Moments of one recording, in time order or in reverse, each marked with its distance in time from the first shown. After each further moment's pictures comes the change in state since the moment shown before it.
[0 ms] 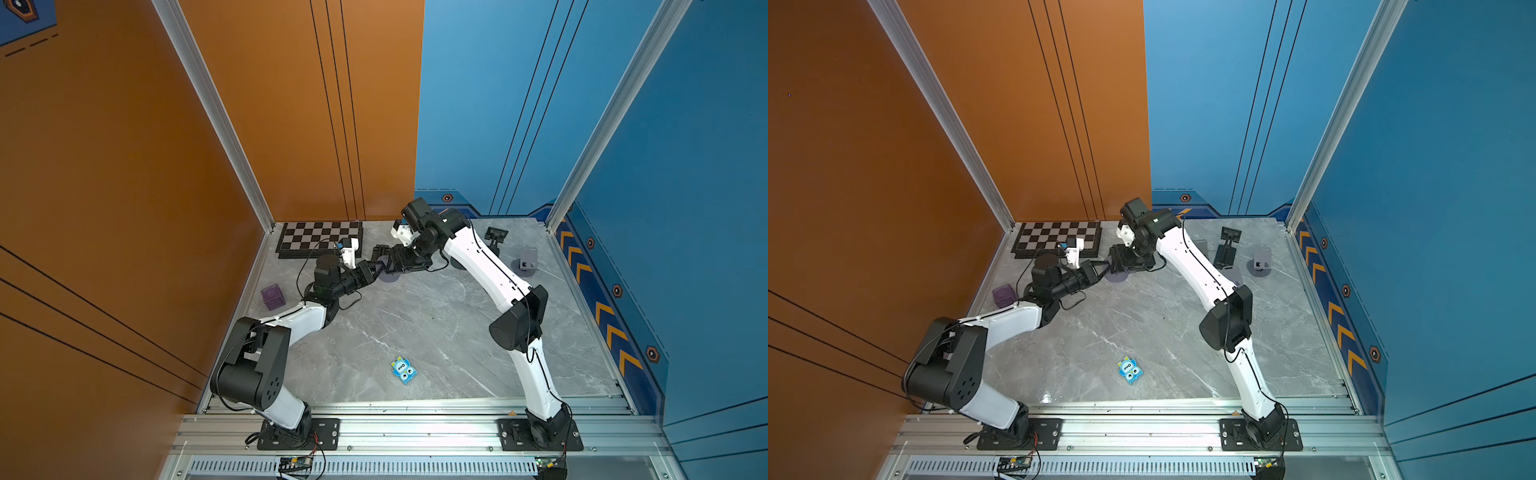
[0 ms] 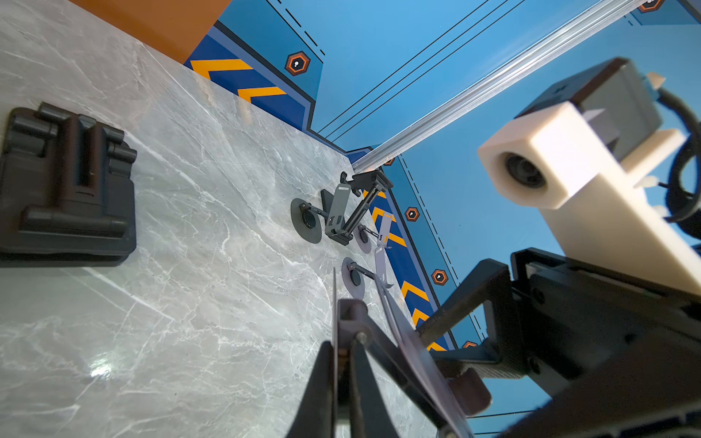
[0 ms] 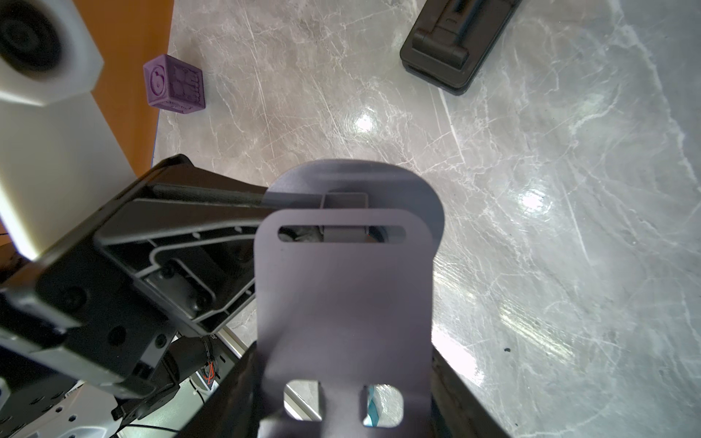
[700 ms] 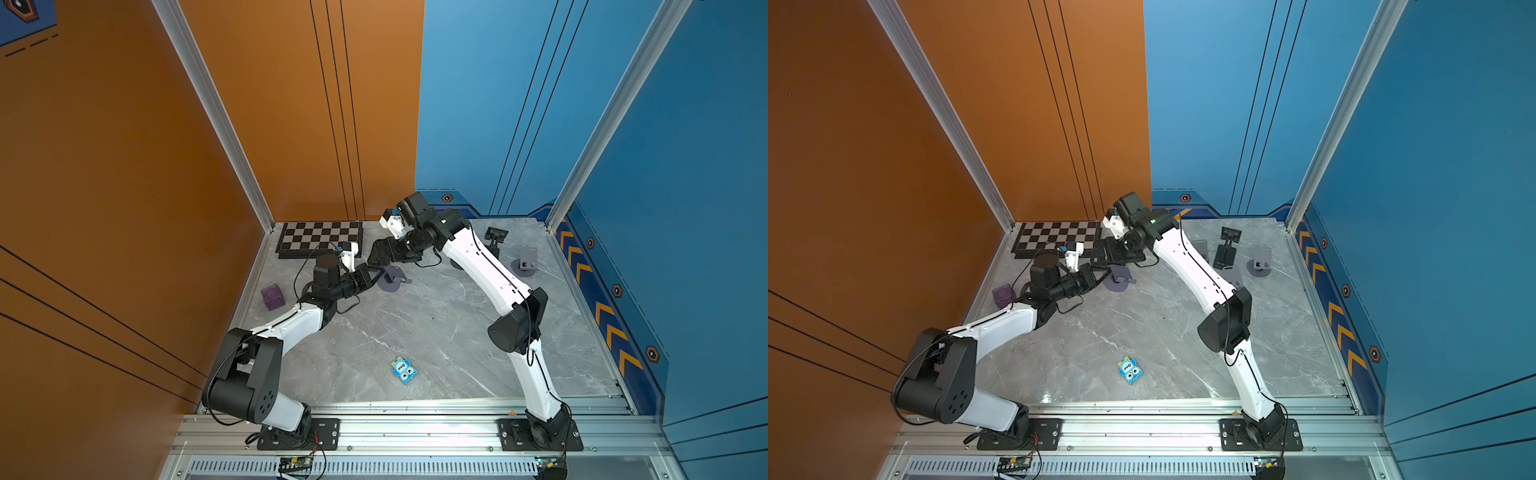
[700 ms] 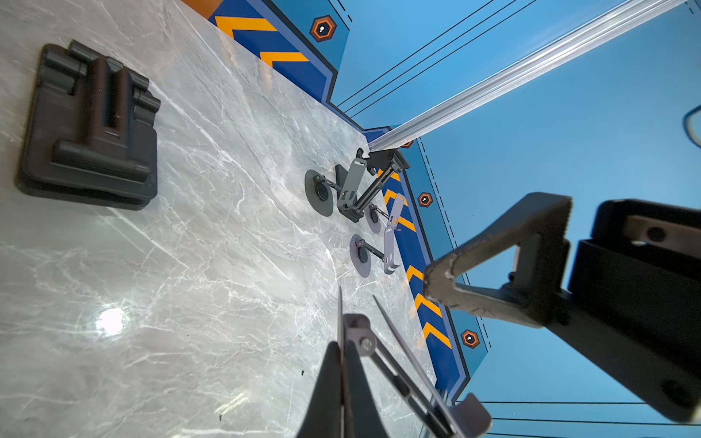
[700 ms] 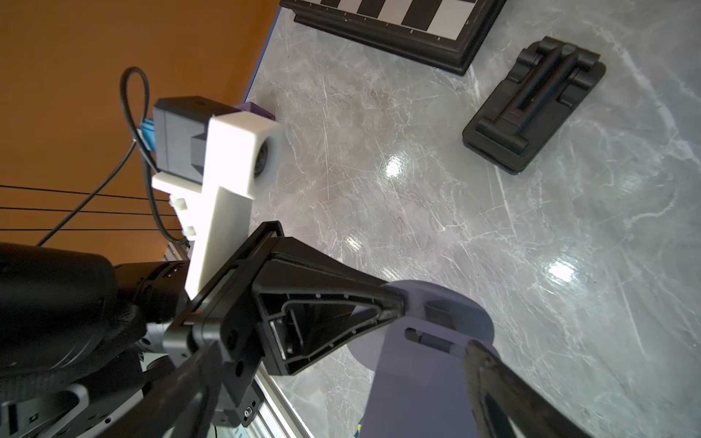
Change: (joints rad) left arm -0.002 -0.071 0.003 -0.175 -0.003 -0.004; right arm 0.023 0.000 0.019 0.144 -0.050 -0.007
